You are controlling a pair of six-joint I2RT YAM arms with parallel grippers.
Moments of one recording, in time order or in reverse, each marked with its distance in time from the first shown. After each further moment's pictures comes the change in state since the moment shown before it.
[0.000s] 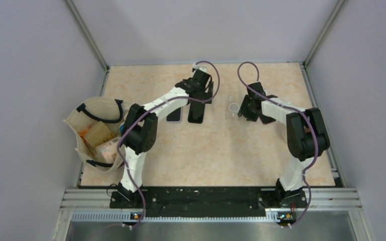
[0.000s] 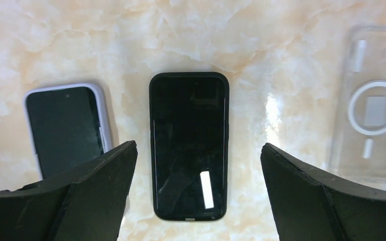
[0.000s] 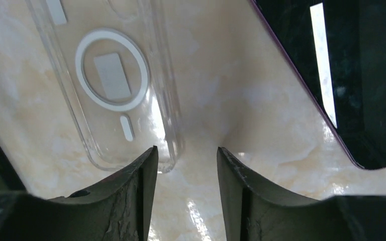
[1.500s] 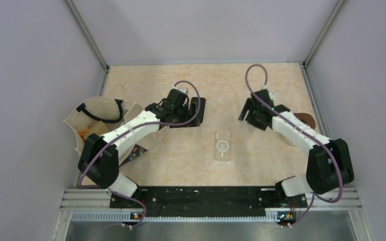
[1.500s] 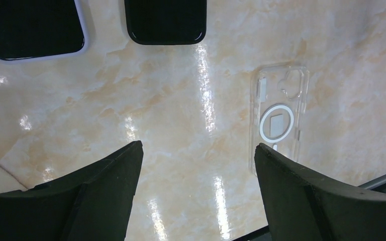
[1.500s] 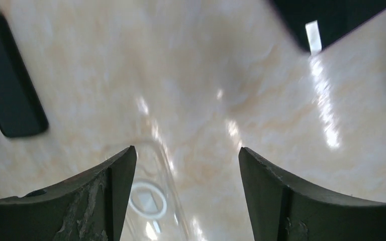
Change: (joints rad) left arm 0.003 -0.603 -0.620 -0.013 0.323 -0.195; right arm 0.157 -0.396 -0.214 -0.147 0.081 0.098
